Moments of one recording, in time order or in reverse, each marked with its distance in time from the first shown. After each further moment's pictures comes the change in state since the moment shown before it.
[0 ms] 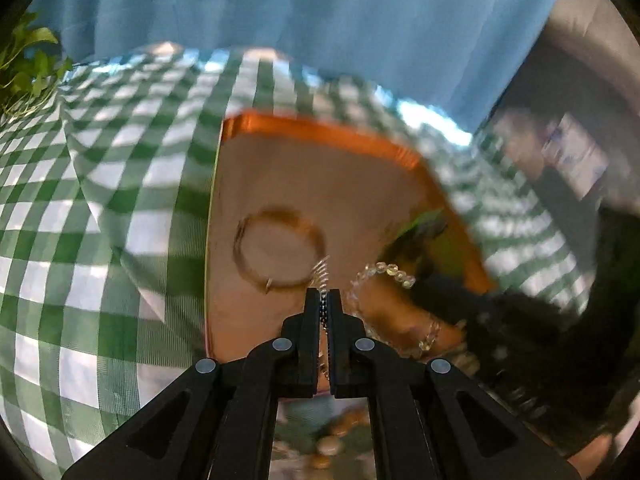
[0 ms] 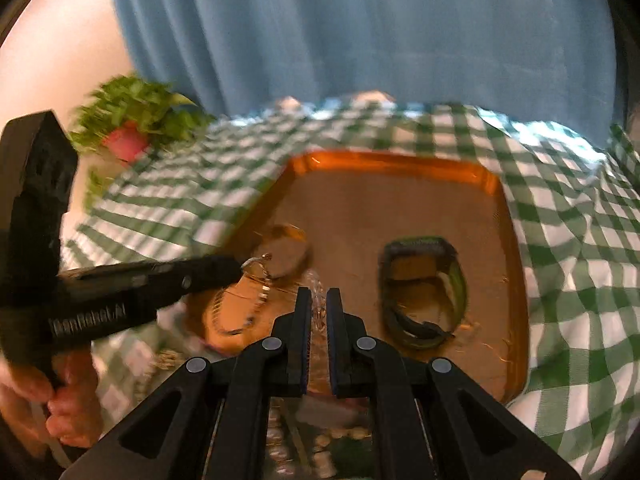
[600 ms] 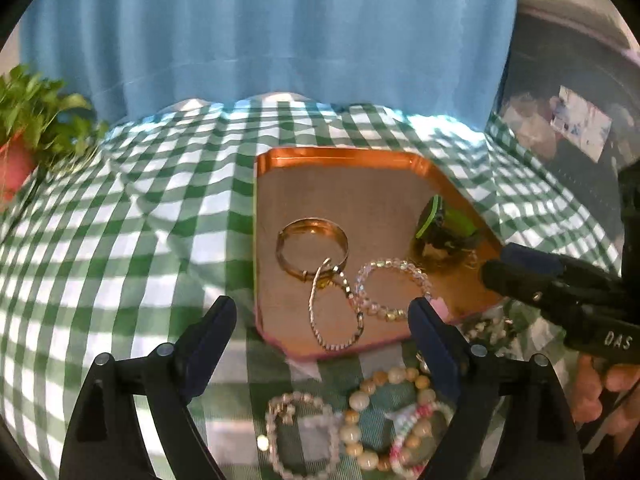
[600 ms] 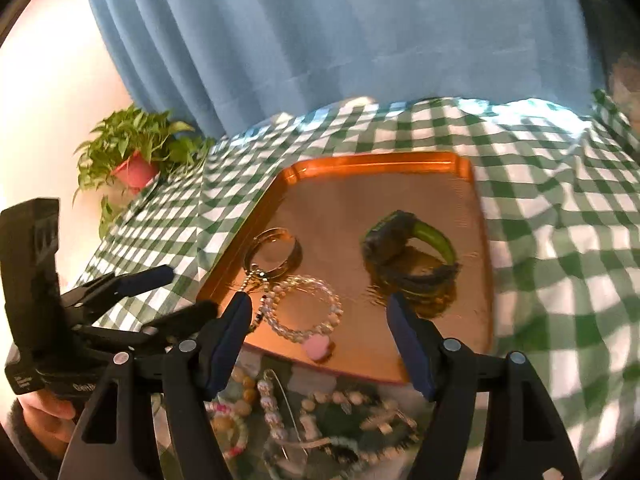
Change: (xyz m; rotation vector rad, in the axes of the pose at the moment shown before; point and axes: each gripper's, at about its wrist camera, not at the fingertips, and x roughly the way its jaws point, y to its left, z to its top) left arm -0.052 -0.016 -0.033 0.101 -0.159 0.164; right arm -0.041 -0.032 -0.018 0.110 -0.069 0.076
